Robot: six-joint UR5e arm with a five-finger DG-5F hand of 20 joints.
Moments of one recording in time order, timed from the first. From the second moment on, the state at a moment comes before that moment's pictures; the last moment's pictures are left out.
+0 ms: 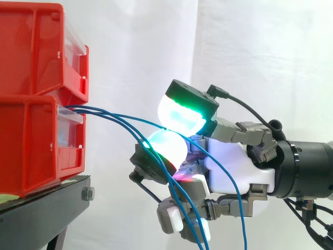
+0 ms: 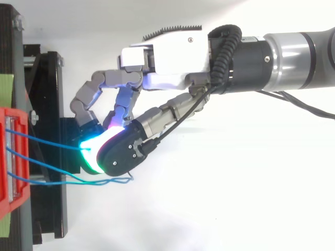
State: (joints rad) arm 0.01 -2.40 -1.11 -2.70 -1.69 -0.06
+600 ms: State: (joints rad) arm 0.01 -2.40 -1.11 -2.70 -1.68 -0.05
